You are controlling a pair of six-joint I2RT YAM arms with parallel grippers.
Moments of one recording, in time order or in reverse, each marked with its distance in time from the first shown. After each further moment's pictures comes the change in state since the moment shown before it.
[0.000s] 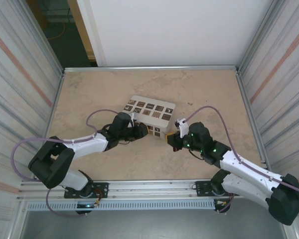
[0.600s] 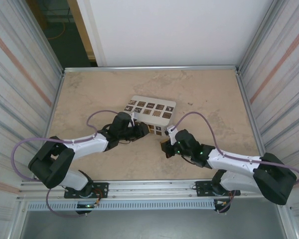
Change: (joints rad) left arm -0.004 0.002 0.000 0.027 0.019 -0.051; right arm 0.125 0.270 -0.041 0.195 0.153 -0.011
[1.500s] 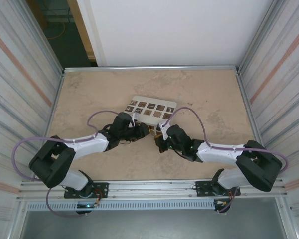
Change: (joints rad) left arm -0.005 0.008 0.000 -0.001 0.007 0.000; right arm 0.004 0.203 0.107 0.102 0.065 -0.078
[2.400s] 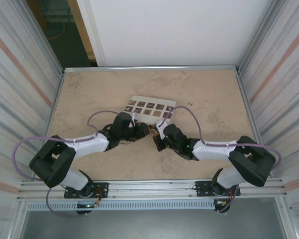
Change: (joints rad) left arm -0.001 0.005 0.003 0.000 -0.006 -0.007; right arm 0.006 0.082 0.041 0.029 0.058 -0.070
